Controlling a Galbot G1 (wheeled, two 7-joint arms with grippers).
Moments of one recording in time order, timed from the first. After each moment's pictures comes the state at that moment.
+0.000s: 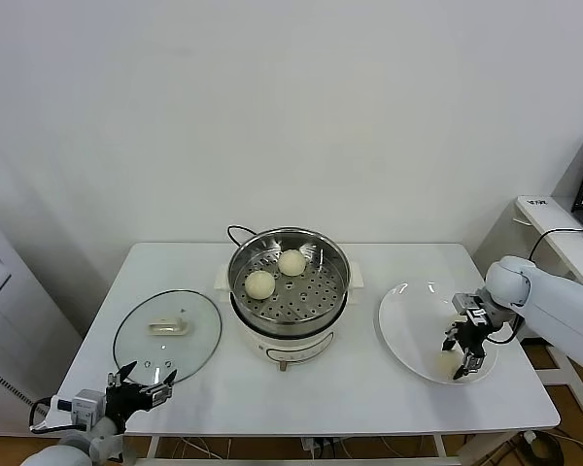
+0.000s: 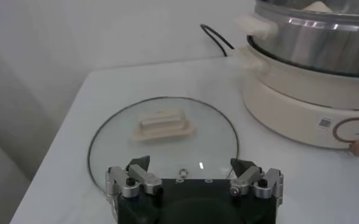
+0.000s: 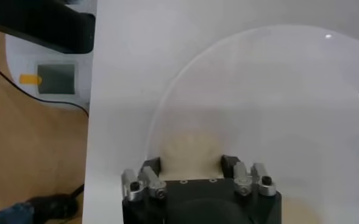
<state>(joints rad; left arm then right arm) 1.57 -0.98 -0.56 -2.06 -0.50 0.49 -0.09 0.06 0.63 -1.00 1.05 0.11 0.01 -1.22</state>
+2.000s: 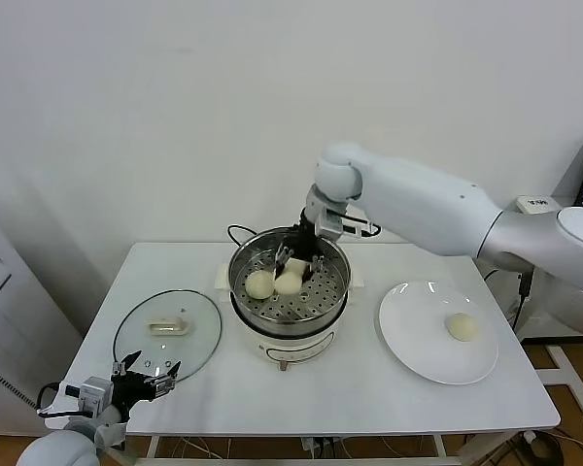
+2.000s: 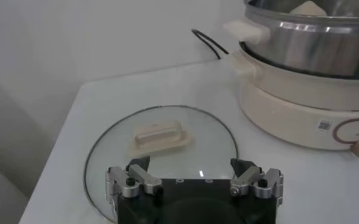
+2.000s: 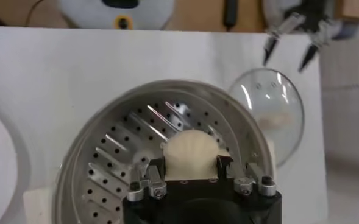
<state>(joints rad) 1.50 -0.93 -0.51 -2.04 -0.49 0.51 -0.09 0.49 1.19 -1.09 1.16 -0.03 0.81 -1.20</state>
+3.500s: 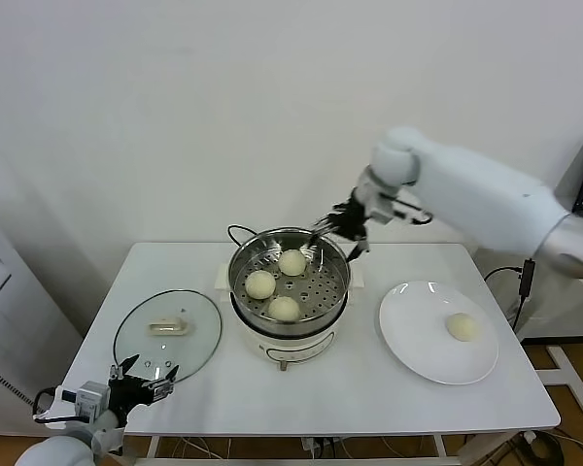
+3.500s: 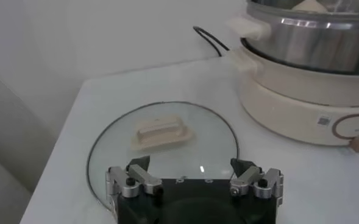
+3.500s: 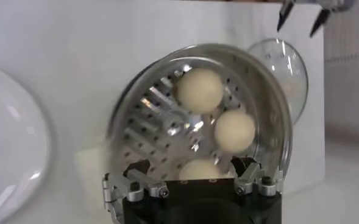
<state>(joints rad) 1.54 -0.94 -0.53 -2.06 -0.49 0.51 -0.09 0.56 0.97 -1.08 1.12 0.01 0.80 -1.16</state>
